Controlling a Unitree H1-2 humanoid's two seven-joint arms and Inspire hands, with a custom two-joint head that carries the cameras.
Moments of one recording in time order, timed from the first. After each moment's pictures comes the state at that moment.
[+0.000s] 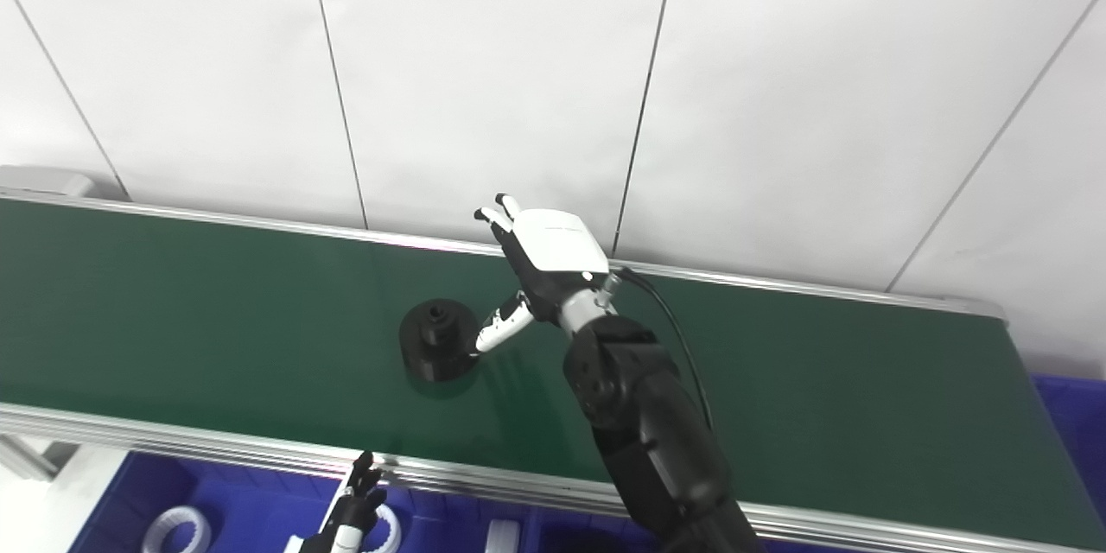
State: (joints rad) left arm 0.43 -0.08 -0.28 -0.16 0.11 0.01 0.03; right arm -0.55 -0.09 0.40 0.16 -1.04 0.31 0.37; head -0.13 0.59
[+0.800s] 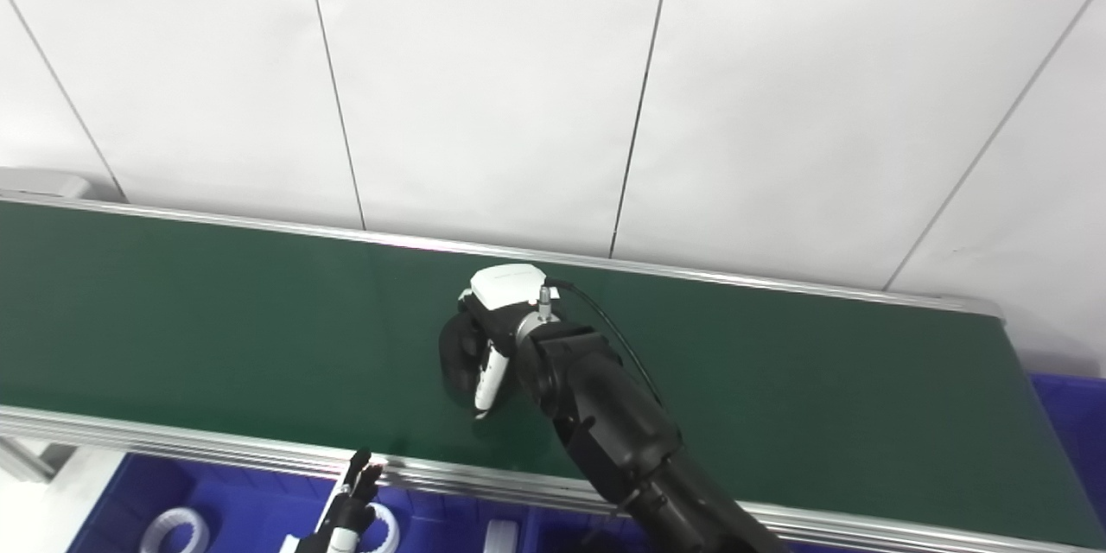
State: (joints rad) left arm 0.46 -0.08 -0.30 -0.20 0.09 0.00 0.03; right arm -0.65 -0.10 0.60 0.40 -1.07 0.35 0.51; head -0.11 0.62
